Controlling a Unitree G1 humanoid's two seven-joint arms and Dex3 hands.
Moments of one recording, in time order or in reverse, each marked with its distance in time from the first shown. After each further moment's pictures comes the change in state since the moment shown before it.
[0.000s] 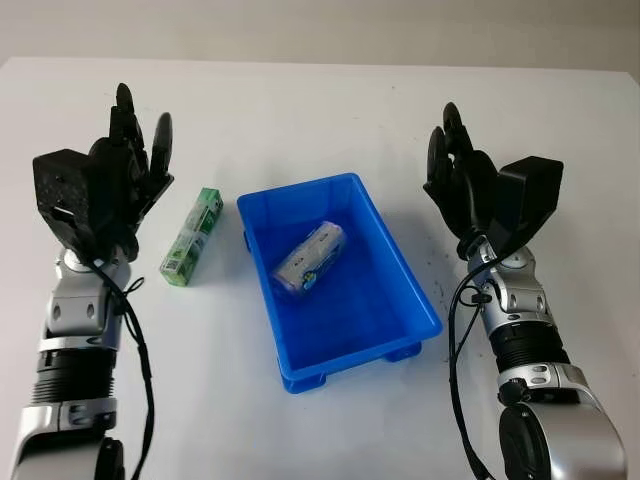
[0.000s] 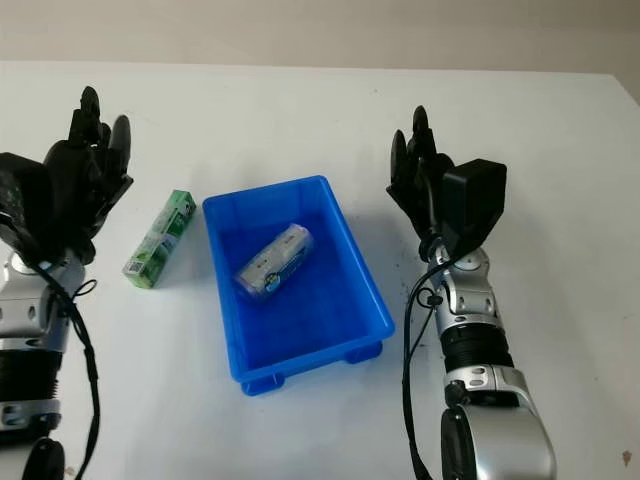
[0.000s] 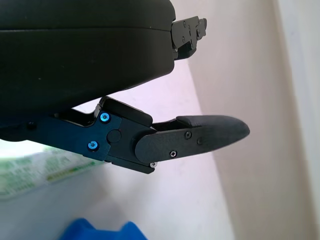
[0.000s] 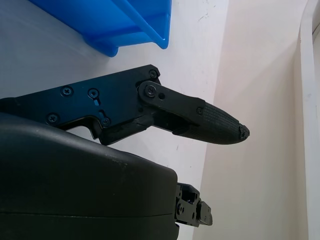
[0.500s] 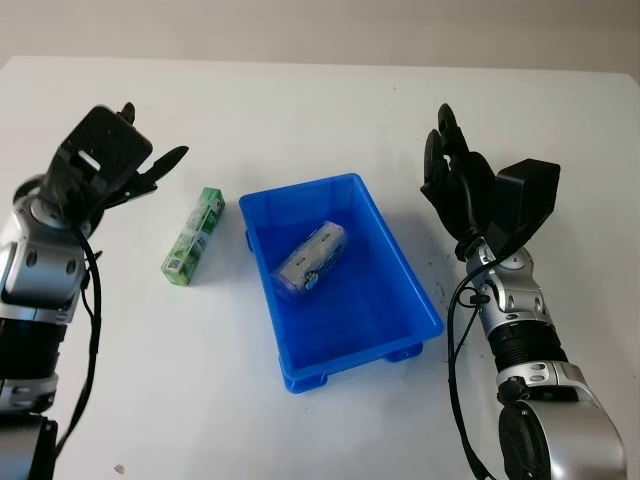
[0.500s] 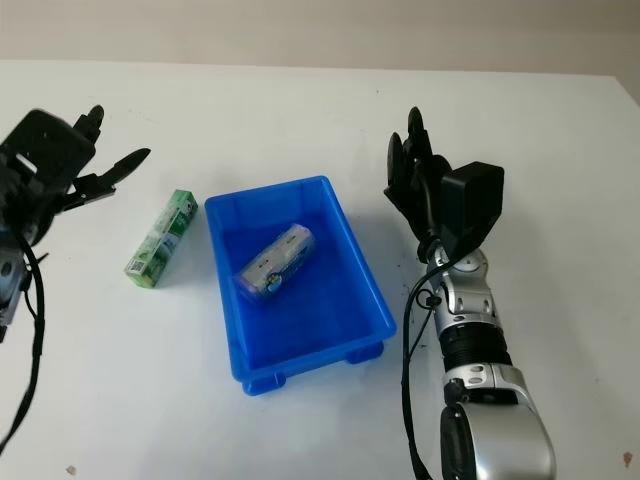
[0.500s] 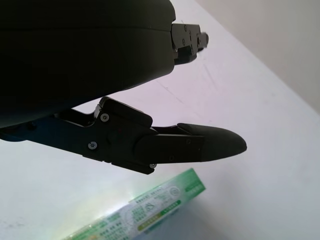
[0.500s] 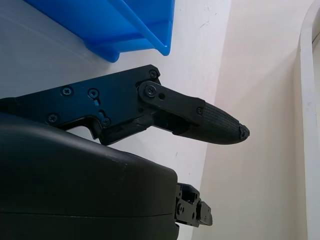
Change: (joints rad) left arm -0.117 0.237 -0.248 -0.116 0.317 0.460 -0.207; right arm -0.017 0.000 0.002 0.047 -0.003 -0.033 0.028
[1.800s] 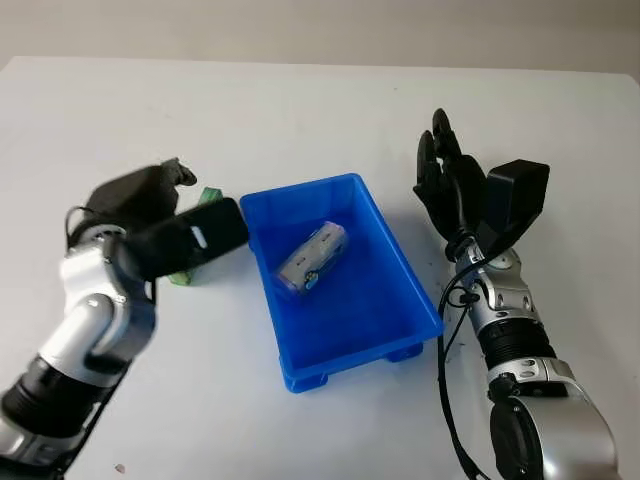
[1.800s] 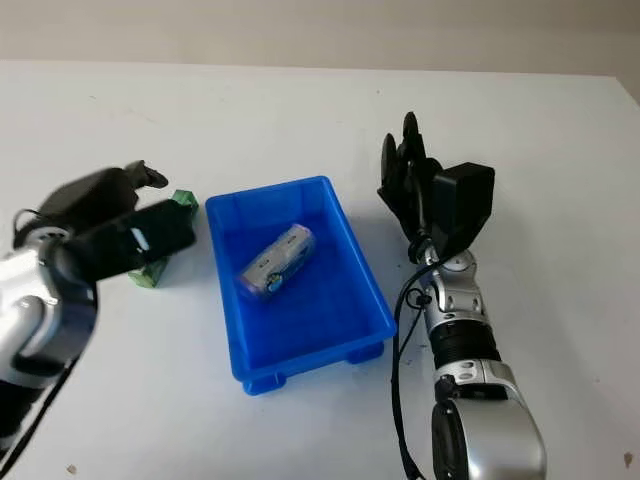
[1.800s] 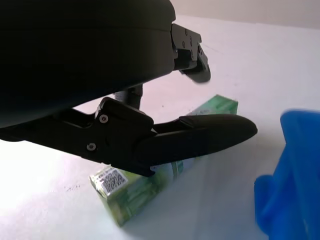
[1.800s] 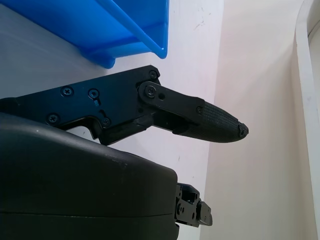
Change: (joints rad) left arm 0.143 -0.049 -0.343 -0.283 0.627 0.168 -0.131; right arm -0.012 0.031 -0.006 0.031 0.021 -0.002 -0.030
